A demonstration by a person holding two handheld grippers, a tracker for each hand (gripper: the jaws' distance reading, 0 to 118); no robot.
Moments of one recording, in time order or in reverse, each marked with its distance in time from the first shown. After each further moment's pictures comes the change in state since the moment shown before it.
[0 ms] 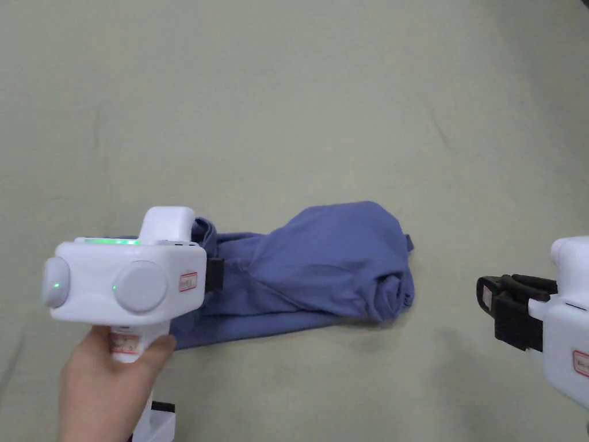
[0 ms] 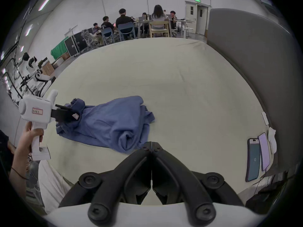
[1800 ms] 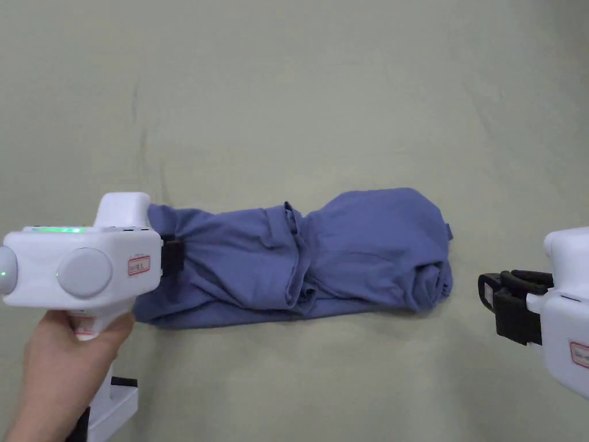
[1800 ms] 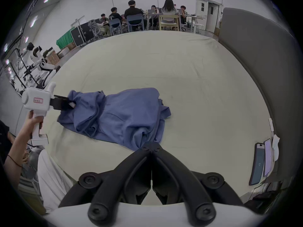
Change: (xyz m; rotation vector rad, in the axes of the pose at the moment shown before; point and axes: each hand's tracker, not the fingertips) left arm -0.083 -0.015 0.016 0.052 0.071 0.048; right arm -0.037 0.005 -0.020 -0.070 0.038 0.083
